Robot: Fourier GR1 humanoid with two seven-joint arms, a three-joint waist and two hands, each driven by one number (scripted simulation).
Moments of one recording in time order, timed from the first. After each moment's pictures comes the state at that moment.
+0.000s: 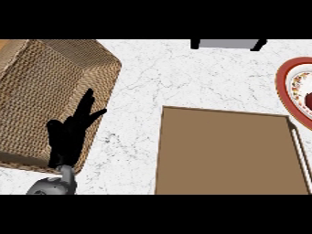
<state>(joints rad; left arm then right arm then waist) -0.08 0.03 -0.11 -1.64 -0.12 0.13 0.29 -0.60 -0.88 -0.44 -0.15 0.30 0.34 -0.82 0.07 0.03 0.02</state>
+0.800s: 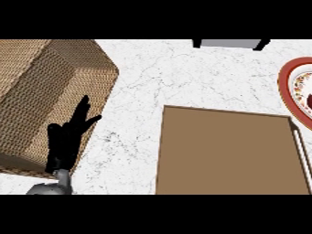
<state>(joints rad) -0.04 0.05 -0.09 -1.60 -0.12 0.13 0.27 -0.56 -0.93 -0.49 -0.12 0.26 0.30 -0.82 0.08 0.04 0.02</state>
